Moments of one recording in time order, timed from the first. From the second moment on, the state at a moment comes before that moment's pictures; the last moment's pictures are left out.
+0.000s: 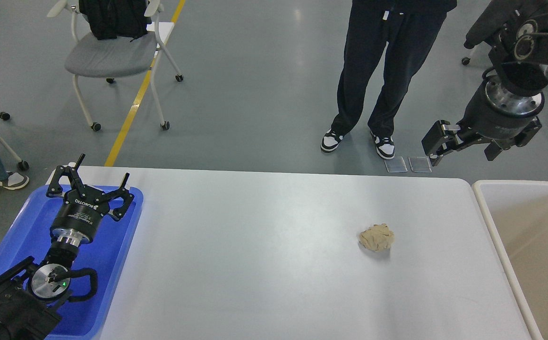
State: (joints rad) left arm -0.48 0.36 -0.88 -0.46 -0.17 -0.77 -0.42; right arm 2.14 -0.41 -1.09 1.16 -0.30 0.79 -0.18
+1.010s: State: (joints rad) left arm -0.48 0.36 -0.88 -0.46 -0.17 -0.76 -0.43; right arm 2.15 -0.37 -1.04 1.16 -0.20 0.79 -0.17
